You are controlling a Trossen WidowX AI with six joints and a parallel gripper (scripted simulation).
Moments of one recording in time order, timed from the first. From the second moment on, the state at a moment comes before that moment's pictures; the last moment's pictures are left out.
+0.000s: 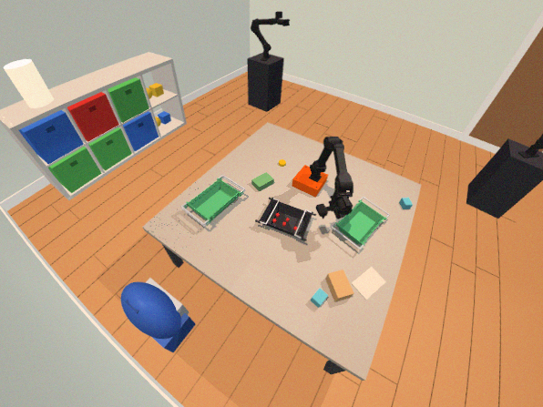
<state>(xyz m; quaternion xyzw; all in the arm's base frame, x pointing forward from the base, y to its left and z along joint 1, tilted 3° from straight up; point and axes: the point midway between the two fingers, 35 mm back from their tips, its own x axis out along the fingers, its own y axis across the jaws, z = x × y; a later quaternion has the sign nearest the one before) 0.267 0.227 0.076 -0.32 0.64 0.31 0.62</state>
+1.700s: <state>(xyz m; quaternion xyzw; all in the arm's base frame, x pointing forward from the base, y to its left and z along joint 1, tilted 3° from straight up) 0.125 0.301 0.008 -0.69 0.07 0.71 0.07</state>
